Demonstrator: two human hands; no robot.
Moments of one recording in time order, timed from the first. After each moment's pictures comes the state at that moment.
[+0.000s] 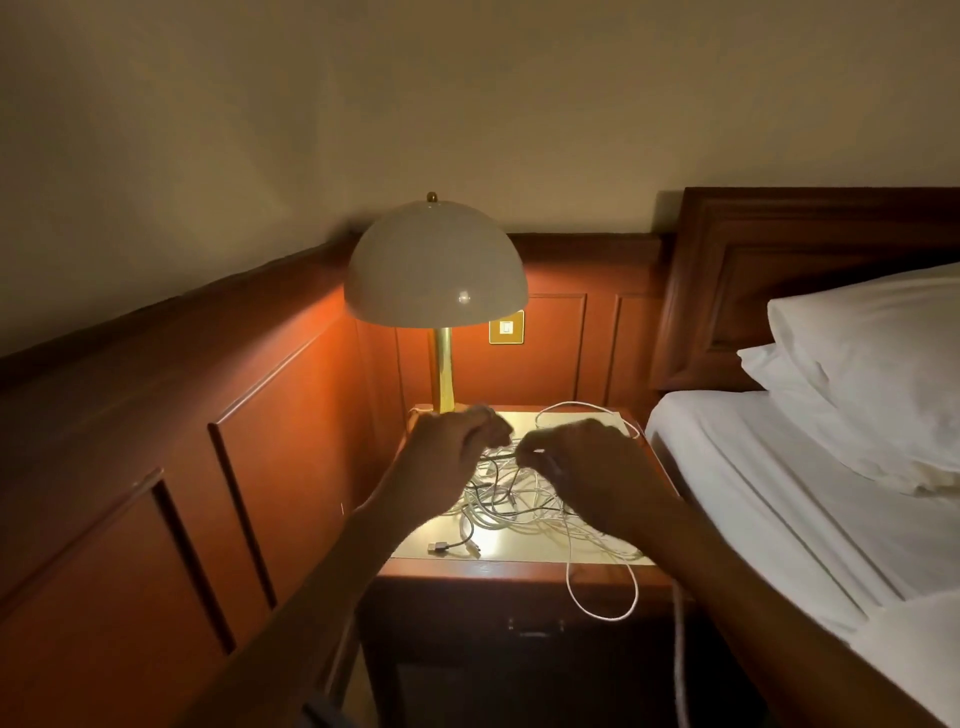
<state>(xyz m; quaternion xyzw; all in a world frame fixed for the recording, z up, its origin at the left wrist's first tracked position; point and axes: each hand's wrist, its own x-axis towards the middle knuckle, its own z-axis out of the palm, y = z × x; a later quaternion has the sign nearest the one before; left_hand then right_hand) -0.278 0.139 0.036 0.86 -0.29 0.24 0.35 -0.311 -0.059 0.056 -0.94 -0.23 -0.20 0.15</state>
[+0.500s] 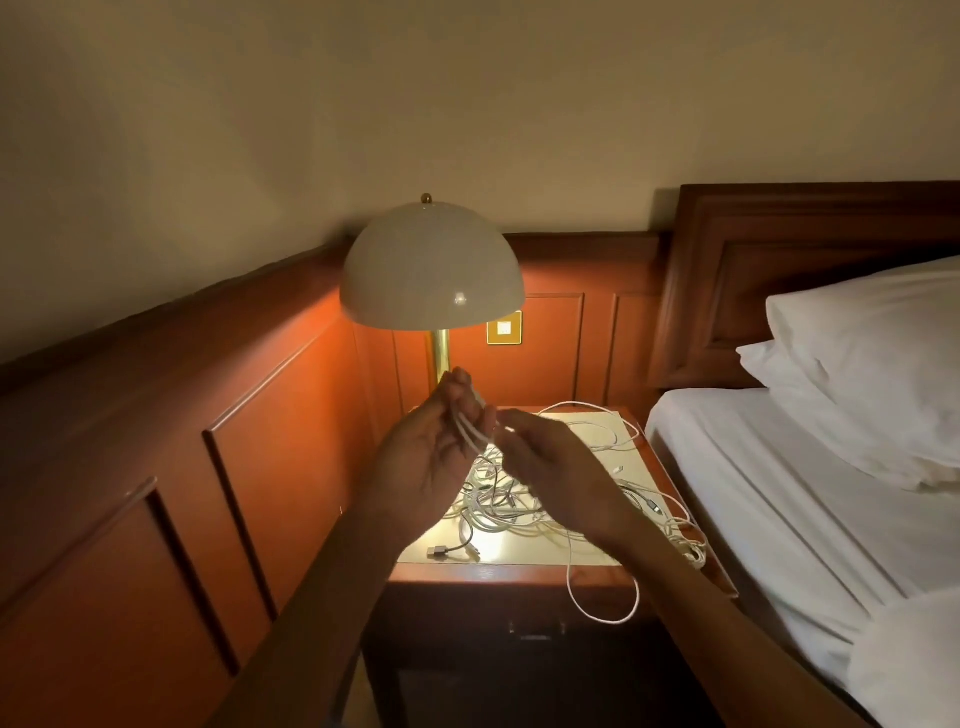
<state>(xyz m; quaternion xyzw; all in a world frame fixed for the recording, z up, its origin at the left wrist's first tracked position) -0.311 0.124 0.072 0.26 -0.15 -0.11 0.95 -0.310 -0.033 0.053 -0.81 -0.27 -0.10 0.51</state>
